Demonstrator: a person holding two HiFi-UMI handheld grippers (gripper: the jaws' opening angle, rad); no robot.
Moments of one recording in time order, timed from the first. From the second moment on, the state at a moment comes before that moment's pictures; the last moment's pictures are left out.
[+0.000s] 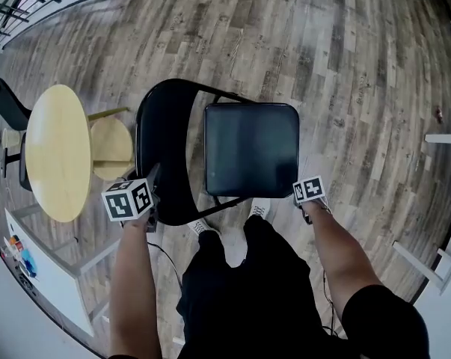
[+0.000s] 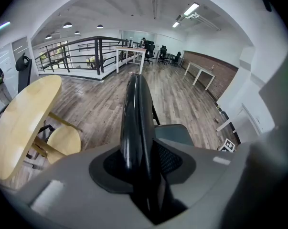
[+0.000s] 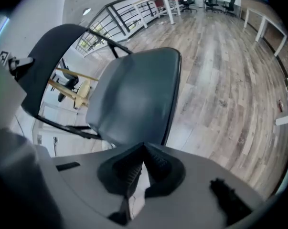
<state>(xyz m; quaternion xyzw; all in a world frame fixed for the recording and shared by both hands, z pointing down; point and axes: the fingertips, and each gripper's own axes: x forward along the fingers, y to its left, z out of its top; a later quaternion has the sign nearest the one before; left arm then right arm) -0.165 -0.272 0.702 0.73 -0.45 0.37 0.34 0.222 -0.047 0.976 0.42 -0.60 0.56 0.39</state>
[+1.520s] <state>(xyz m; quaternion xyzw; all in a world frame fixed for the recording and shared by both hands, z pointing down) -0.174 -0.098 0.596 0.80 -0.41 0.36 0.25 0.103 0.131 0.749 0.54 -0.62 0.51 0.24</state>
